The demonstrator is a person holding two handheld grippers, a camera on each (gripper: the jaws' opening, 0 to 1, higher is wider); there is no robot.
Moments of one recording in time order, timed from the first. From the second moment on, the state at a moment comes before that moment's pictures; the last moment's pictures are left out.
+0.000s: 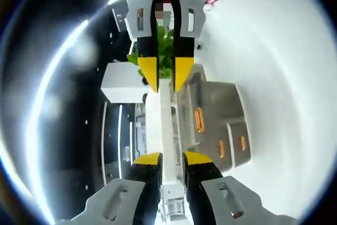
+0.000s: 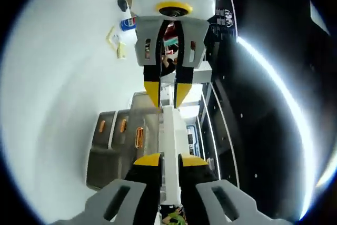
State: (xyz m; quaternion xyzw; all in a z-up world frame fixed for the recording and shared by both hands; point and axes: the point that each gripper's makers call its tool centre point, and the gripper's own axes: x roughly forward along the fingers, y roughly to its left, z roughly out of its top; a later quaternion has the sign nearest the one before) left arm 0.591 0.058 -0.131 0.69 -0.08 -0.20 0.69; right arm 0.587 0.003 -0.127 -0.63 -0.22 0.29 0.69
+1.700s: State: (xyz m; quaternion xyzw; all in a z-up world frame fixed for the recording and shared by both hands) left arm 0.521 0.101 -0.209 0.52 -0.17 -0.13 0.83; right arm 0.544 0.015 -0.208 -0.38 -0.23 0.32 0.84
